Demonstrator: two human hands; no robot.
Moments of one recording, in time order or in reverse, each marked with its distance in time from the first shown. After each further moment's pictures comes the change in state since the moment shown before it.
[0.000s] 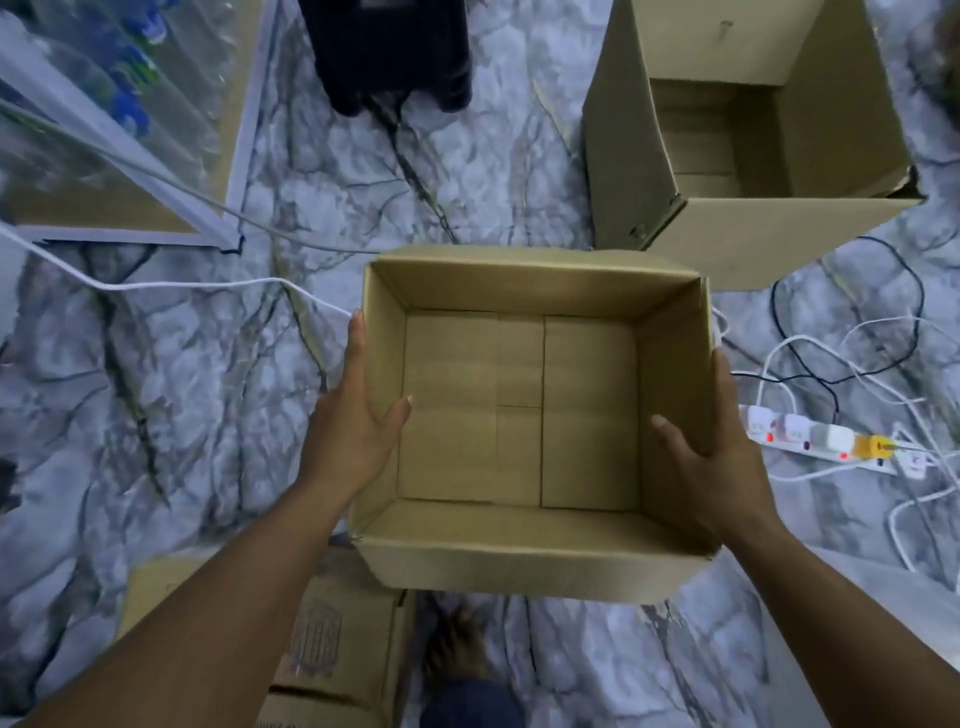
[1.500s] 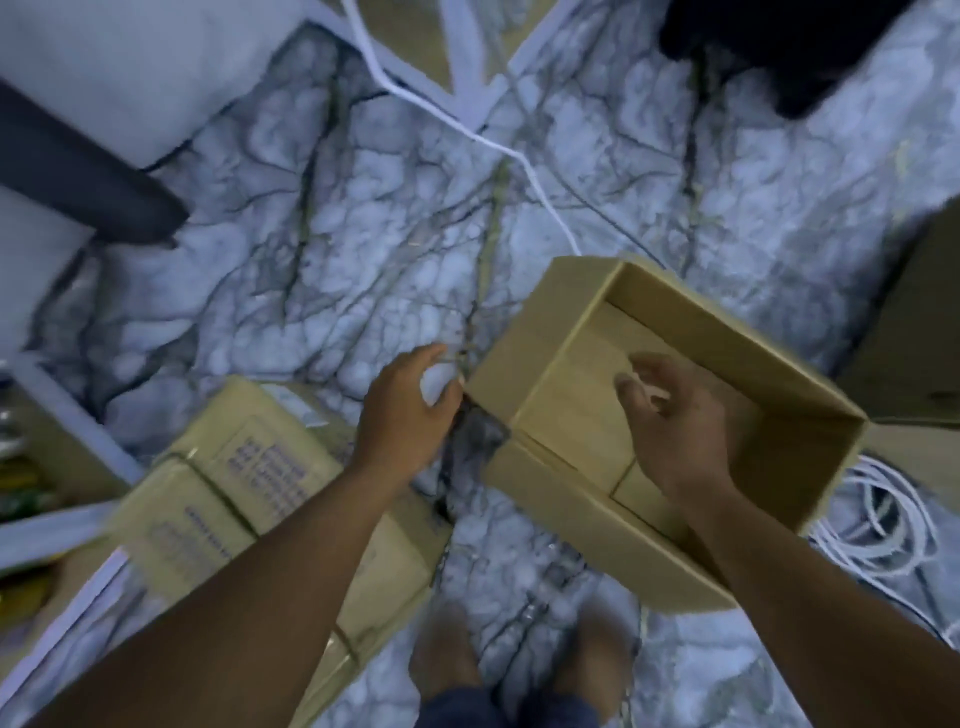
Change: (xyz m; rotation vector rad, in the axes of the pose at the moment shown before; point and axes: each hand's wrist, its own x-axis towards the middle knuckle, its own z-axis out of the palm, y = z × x) left_hand -0.014 -0.122 0.017 -0.324 0.313 -0.404; right_hand 0.080 -0.130 0.198 -0.151 -0.472 -0.368
